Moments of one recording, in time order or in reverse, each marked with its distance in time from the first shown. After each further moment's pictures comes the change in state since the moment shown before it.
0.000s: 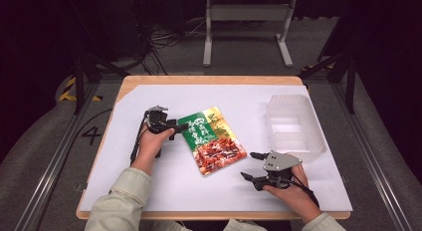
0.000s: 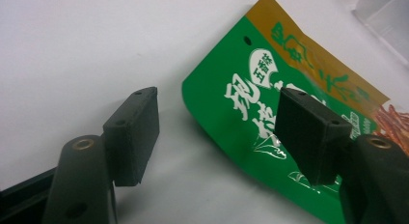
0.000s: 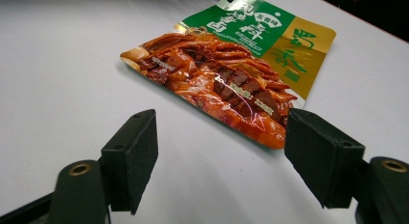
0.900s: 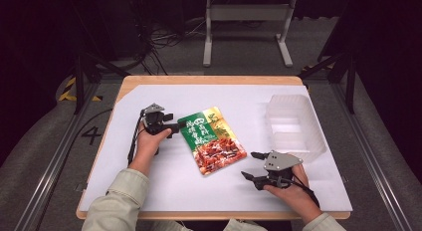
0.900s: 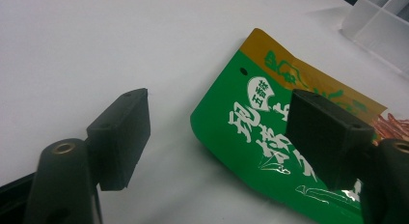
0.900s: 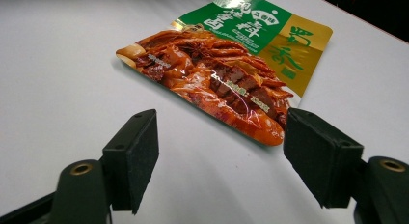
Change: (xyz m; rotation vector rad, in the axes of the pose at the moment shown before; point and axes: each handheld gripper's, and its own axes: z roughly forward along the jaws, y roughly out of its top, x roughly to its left) left arm 0.004 0.000 -0.010 -0.121 0.020 0.112; right arm -0.002 -0.001 -0.001 0.006 -0.009 -0.005
